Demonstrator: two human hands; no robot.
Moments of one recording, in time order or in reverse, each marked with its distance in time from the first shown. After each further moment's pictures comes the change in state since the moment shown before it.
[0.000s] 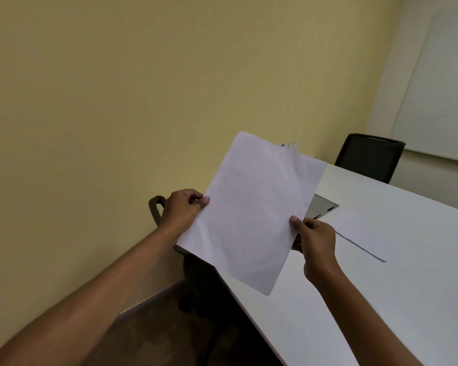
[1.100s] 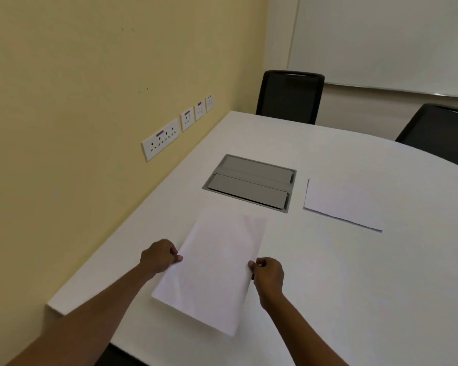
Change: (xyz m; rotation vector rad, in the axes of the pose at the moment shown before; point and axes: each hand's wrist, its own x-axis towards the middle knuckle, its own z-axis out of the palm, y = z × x) left_hand 0.464 -0.329 0.265 0.695 -0.883 -0.039; right_hand 0.363 0.307 0.179 -0.368 0.562 0.472
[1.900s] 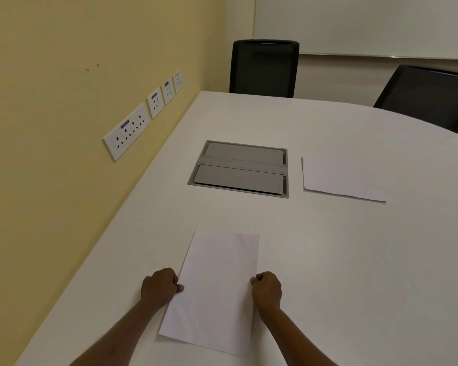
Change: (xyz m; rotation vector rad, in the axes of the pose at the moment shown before) left_hand 0.084 -0.059 0.070 0.279 -0.097 0.114; right_hand 0.050 0.066 0.087 -0.284 0.126 0.197
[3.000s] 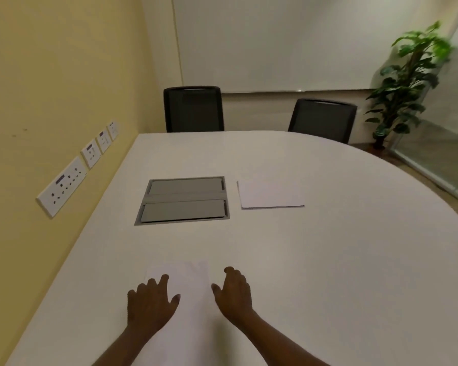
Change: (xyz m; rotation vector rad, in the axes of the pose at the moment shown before) left_hand -0.063 0.108 -0.034 0.345 0.342 0.395; right_hand -0.058 -0.018 -0.105 -0.256 0.136 -0.376
